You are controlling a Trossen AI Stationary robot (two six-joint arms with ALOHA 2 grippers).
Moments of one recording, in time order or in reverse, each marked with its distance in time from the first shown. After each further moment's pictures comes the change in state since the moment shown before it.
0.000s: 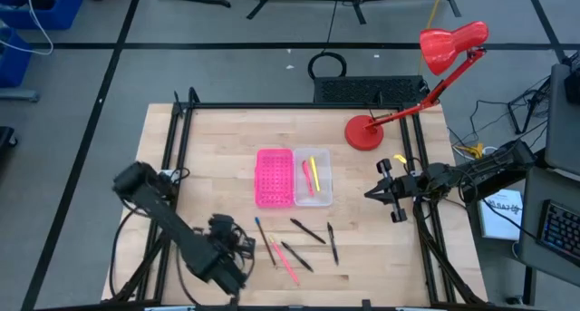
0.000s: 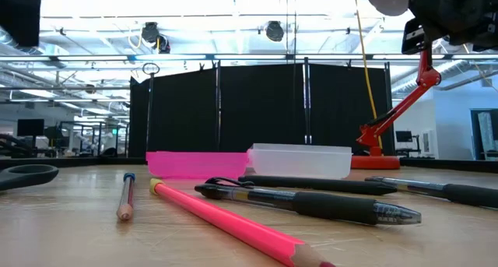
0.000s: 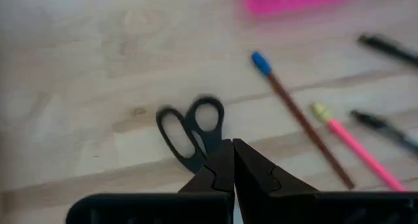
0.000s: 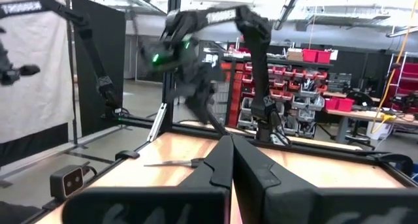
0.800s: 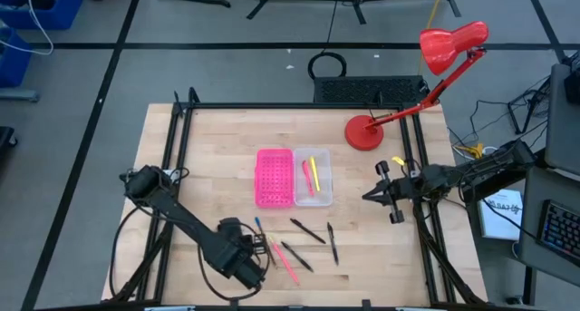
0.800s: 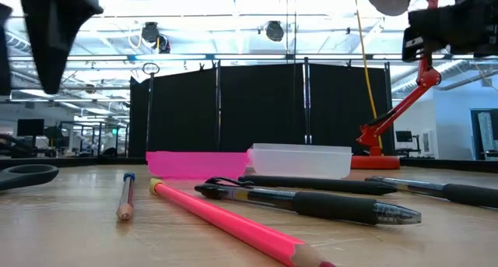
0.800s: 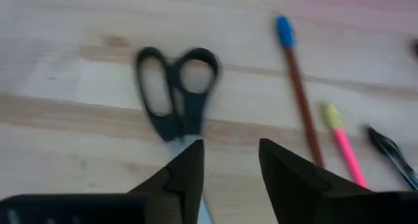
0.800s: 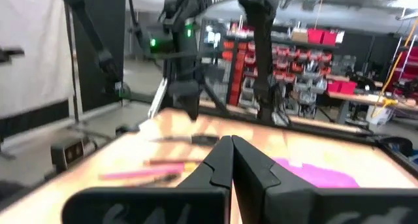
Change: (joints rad) left arm 0.084 0.069 -0.018 0.141 0.151 -0.226; right arm 0.000 0.000 -0.001 -0.114 0.002 -0.028
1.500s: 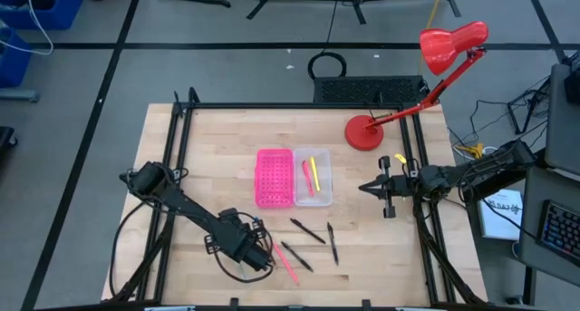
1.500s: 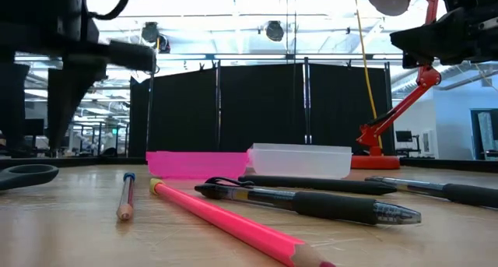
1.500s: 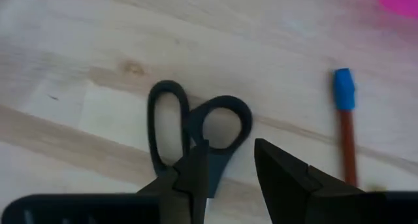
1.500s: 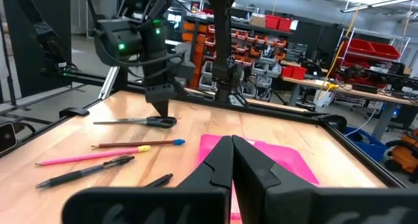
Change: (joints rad) left arm 0.086 0.000 -0.161 0.080 0.080 -0.047; right arm 0.000 0.000 0.005 -0.031 0.181 -0.045
